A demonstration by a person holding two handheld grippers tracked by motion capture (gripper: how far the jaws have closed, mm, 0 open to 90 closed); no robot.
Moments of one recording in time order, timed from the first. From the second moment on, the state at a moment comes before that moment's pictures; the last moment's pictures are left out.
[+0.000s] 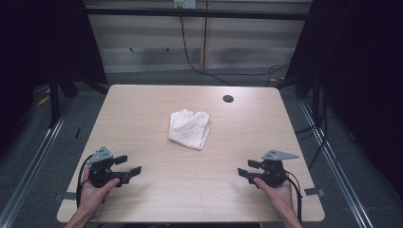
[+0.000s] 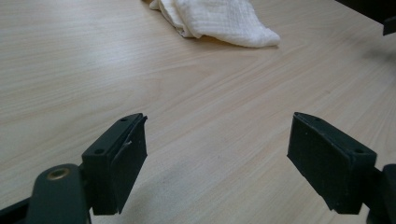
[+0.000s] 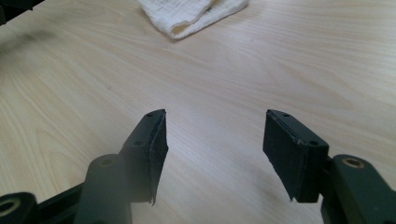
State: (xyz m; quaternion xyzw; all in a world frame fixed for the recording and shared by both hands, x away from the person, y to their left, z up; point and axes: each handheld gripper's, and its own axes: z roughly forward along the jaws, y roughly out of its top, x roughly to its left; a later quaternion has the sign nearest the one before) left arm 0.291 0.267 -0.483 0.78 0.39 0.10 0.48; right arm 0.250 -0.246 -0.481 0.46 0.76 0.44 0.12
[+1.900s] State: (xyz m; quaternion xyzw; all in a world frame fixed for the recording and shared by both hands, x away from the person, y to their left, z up) left arm 0.295 0.268 -0.482 0.78 0.38 0.10 0.48; right arm 0.417 -0.137 -0.495 0.40 0.82 0.40 0.05
